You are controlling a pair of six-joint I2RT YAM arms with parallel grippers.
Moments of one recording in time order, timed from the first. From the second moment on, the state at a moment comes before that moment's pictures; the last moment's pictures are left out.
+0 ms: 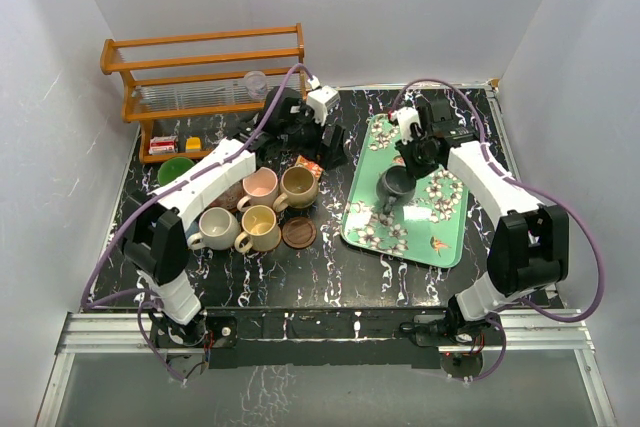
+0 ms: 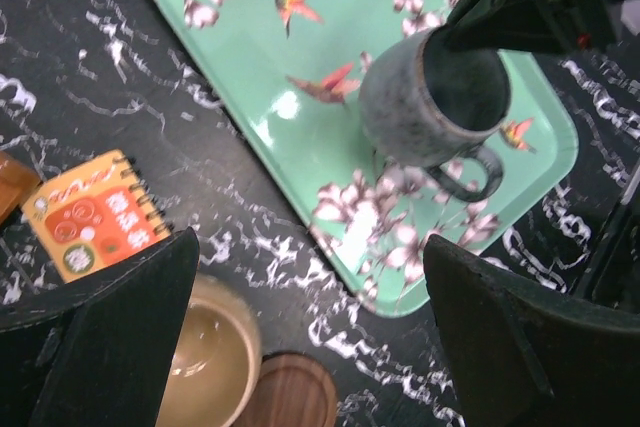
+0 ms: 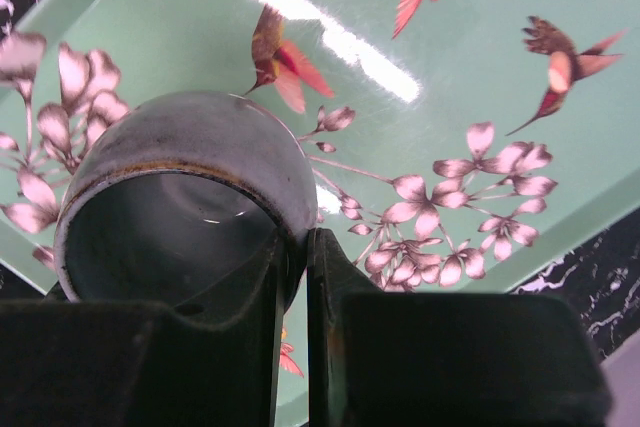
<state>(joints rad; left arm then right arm) -0.59 1.70 1.46 -0.37 0.40 -0.04 0.19 1.55 1.25 -0.72 -0.15 -0.37</state>
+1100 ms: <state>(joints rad) -0.69 2.11 1.89 -0.44 0.30 -0.34 0.37 1.57 1.40 -0.63 0.21 -0.07</state>
